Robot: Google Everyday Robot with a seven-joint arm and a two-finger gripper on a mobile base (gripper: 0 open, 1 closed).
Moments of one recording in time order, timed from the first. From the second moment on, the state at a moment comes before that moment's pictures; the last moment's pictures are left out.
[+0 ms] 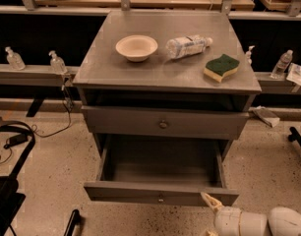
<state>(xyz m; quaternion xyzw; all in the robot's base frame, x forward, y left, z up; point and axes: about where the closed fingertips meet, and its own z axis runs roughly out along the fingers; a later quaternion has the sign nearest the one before) 0.369 -0.144 0.509 -0.43 0.76 0.30 0.39</state>
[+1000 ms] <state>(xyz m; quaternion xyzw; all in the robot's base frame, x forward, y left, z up) 0.404 -0.183 0.421 -0.54 0.66 0.26 0.45</state>
